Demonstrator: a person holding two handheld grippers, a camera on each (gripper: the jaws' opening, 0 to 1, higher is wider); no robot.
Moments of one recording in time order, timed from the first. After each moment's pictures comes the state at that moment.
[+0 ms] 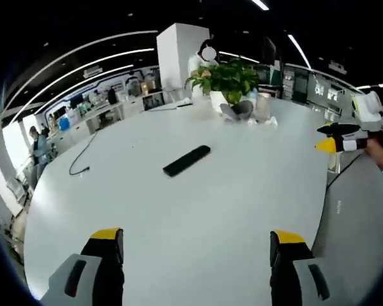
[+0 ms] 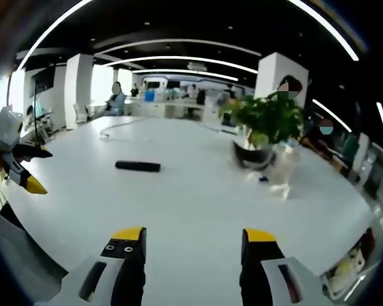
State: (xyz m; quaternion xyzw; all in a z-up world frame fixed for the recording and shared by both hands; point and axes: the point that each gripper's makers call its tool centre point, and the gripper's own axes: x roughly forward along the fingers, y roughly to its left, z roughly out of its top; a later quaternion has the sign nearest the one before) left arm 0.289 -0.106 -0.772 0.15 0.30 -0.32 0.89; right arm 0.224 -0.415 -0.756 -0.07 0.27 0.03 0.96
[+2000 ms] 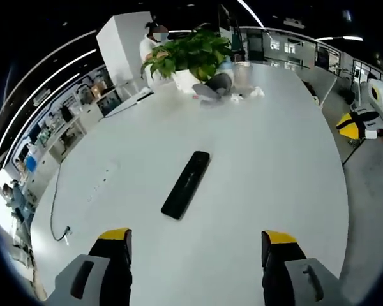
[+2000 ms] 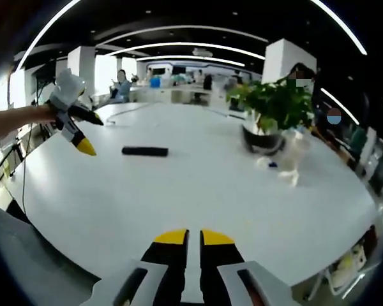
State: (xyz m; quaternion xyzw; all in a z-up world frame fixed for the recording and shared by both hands) left arm 0.405 -0.166 -0.785 0.29 0.34 -0.43 0.79; right arm 0.216 -0.409 -0.773 -0.06 0.32 0.05 0.94
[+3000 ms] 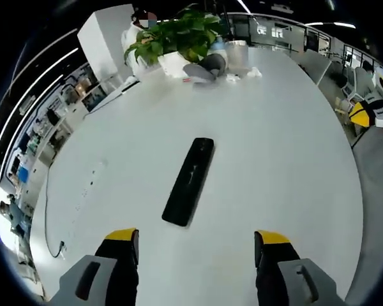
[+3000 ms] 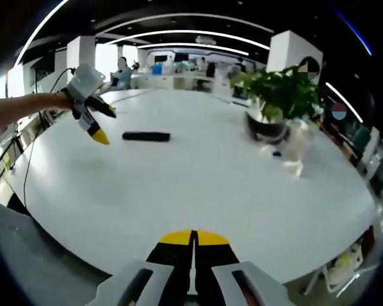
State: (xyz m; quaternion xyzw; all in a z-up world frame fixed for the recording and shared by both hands) left arm 0.439 -0.174 -0.822 0.33 0.36 -0.45 0.75; right arm 0.211 -0.406 -0.791 -0.07 0.37 0.05 0.93
